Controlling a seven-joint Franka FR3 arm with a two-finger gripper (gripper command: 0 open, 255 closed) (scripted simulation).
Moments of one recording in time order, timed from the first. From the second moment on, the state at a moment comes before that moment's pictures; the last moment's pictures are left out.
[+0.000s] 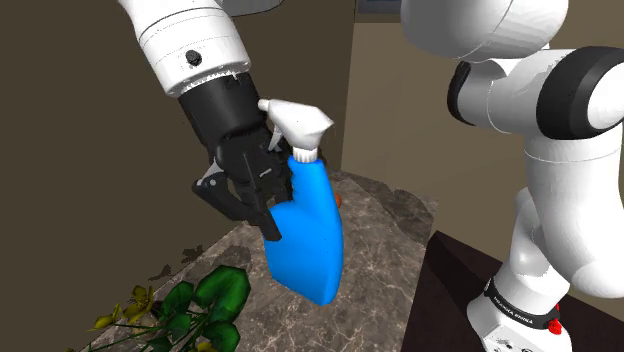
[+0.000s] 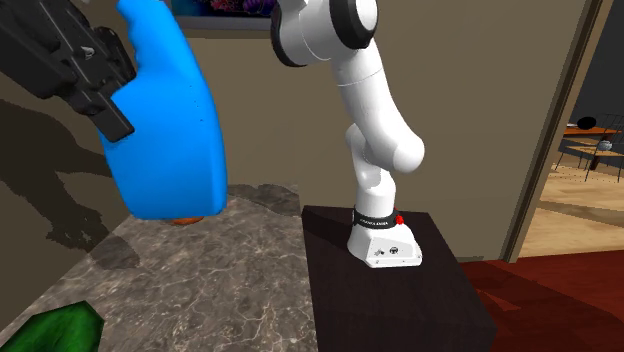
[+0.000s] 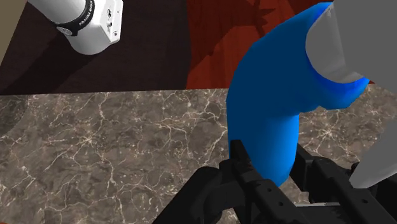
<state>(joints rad) 0.54 0.44 0.48 -1.01 0.14 1.06 0.83</state>
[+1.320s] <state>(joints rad) 0.49 0.35 0.47 -1.40 0.15 1.36 0.74</state>
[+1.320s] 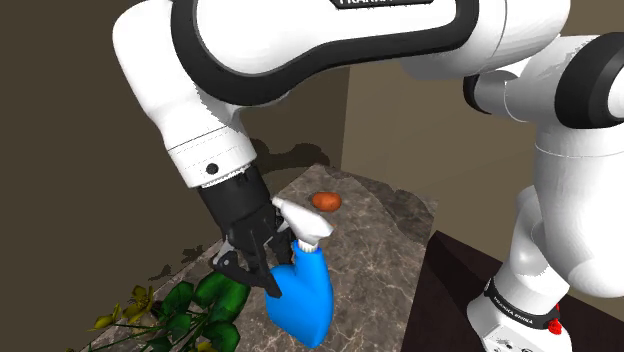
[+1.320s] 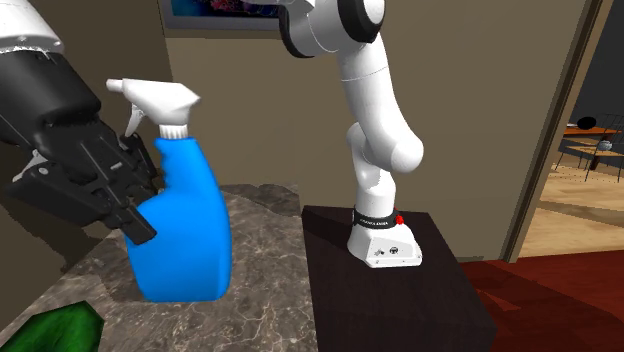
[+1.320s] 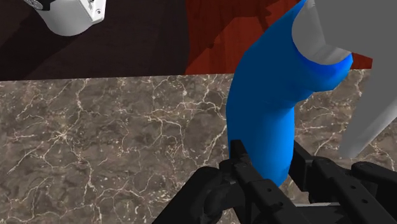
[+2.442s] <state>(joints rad) 0.48 0.36 0.46 -1.62 0.14 1.58 0.69</state>
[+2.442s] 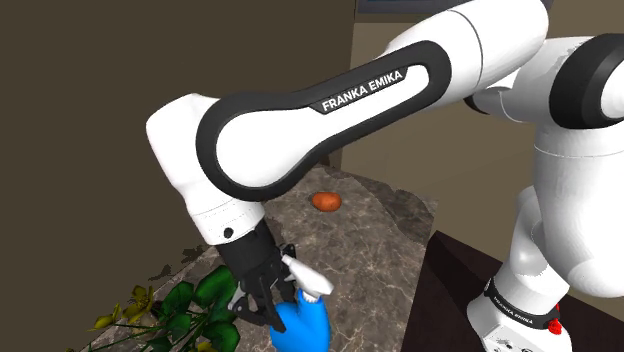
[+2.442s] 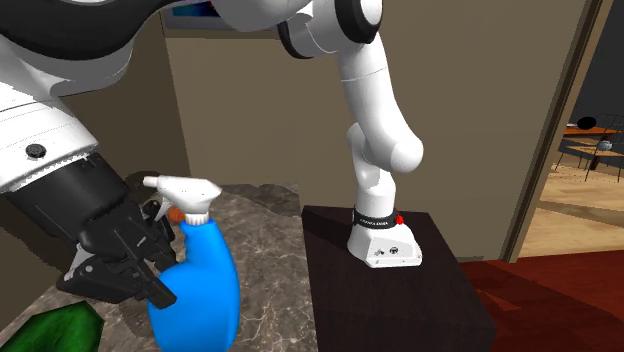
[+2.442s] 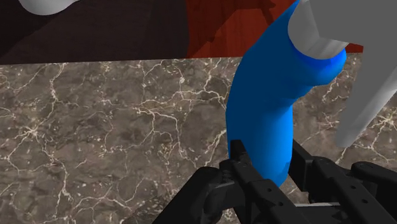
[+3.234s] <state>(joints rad) 0.49 0.41 0.45 -1.70 0.12 1.72 0.67</state>
